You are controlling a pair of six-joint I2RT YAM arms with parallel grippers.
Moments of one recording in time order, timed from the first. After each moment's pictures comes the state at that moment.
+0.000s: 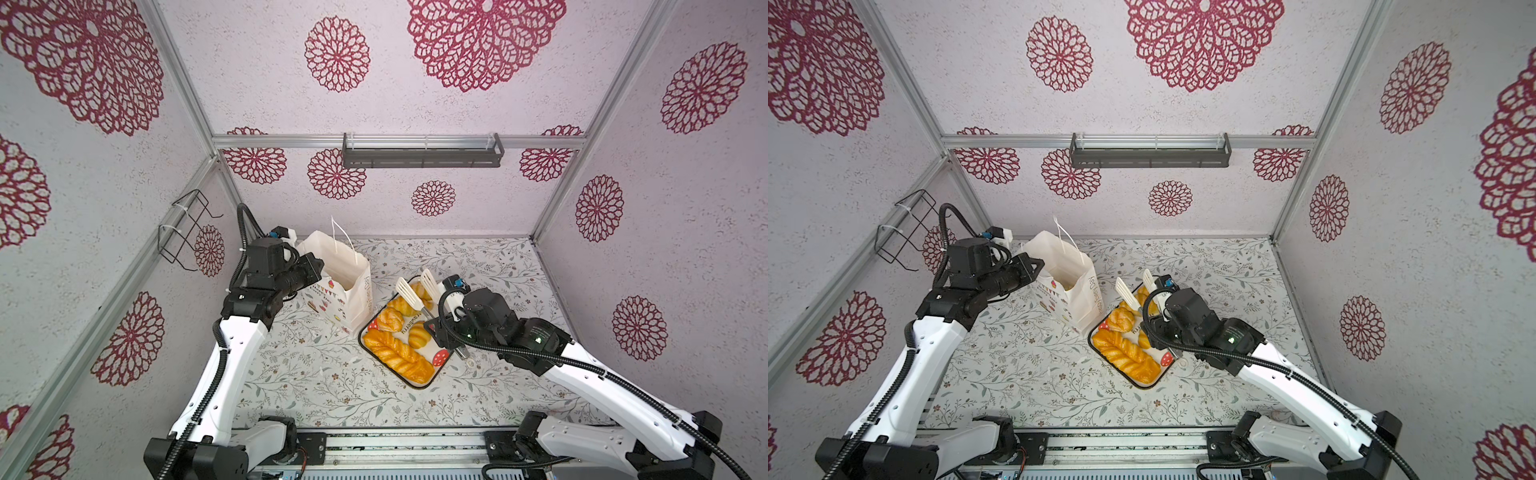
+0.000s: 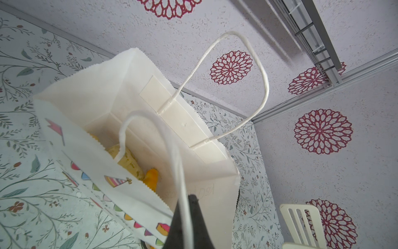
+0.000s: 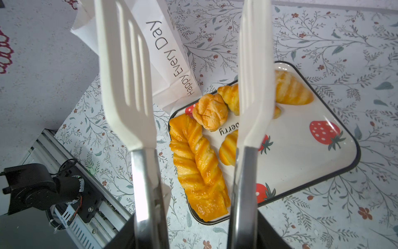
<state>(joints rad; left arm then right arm) -0.11 1.19 1.24 -0.56 0.30 -0.57 0.88 1.04 1.09 -0.74 0.07 0.45</state>
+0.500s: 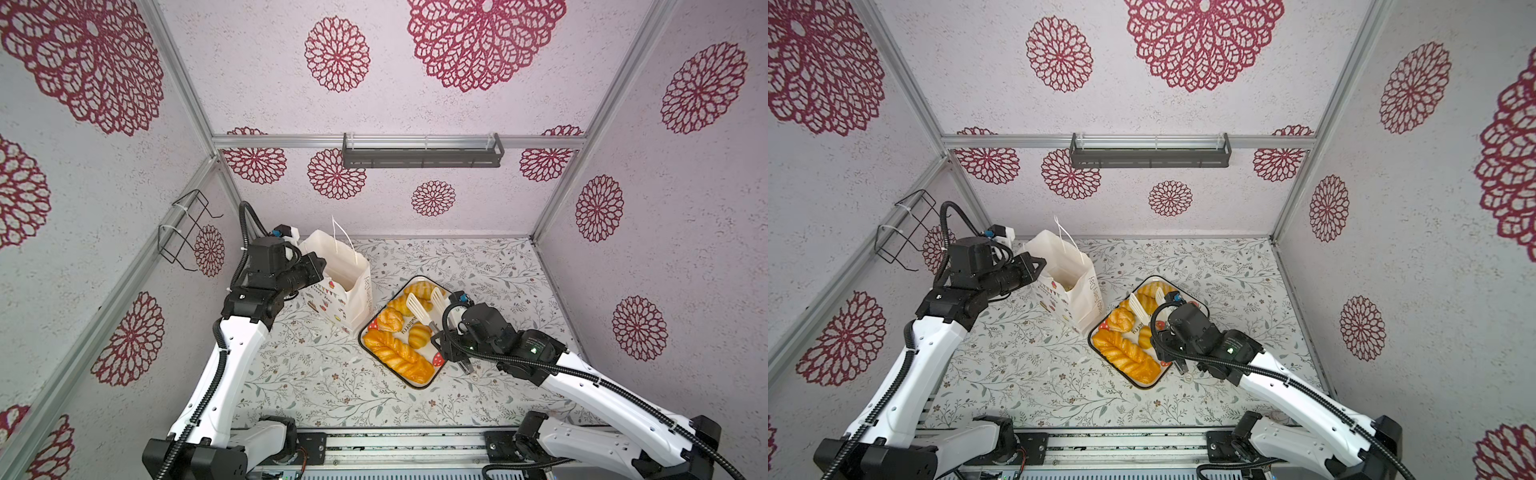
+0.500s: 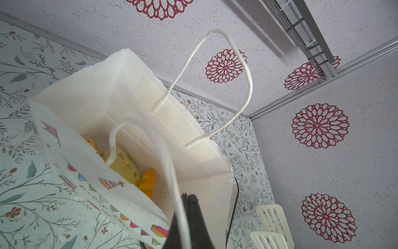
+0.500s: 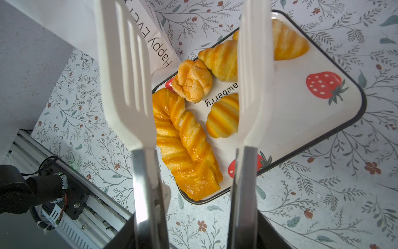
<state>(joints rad) -0.13 1.19 1.26 -0.57 0.30 -0.54 0.87 1.01 0.96 -0.75 0.07 0.55</state>
